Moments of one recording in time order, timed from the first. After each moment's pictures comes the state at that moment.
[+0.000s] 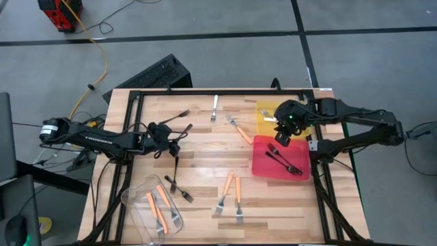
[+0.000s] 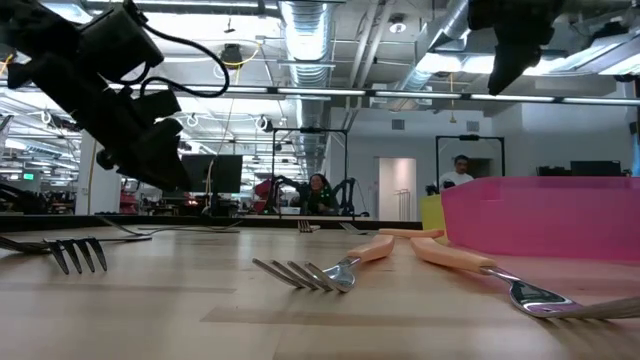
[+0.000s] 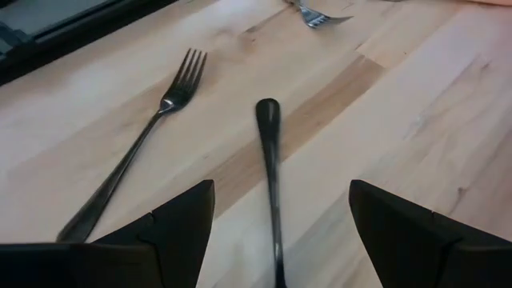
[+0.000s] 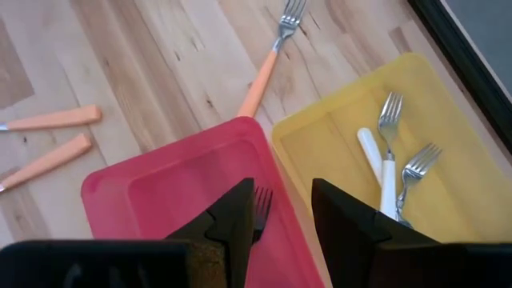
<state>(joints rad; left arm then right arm) 0.02 1.02 0.32 -0.18 -0.62 -0.60 -0.17 1.07 1.15 -1.14 0.16 0.30</state>
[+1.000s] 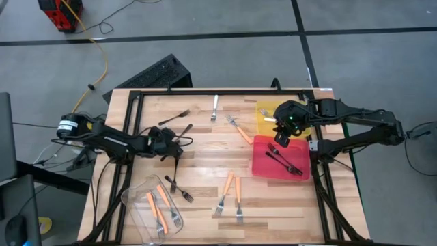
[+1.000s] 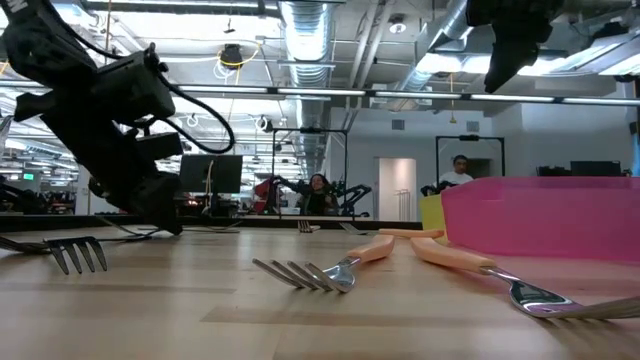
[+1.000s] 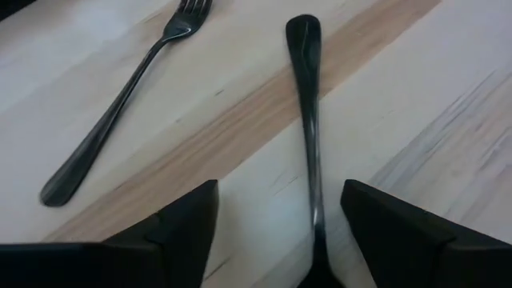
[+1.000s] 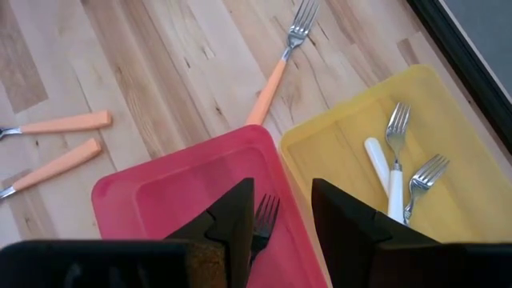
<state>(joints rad) 0.03 1.37 0.30 -0.09 -0.63 -0.70 -0.15 1.07 1.15 -1.11 0.16 0.30</state>
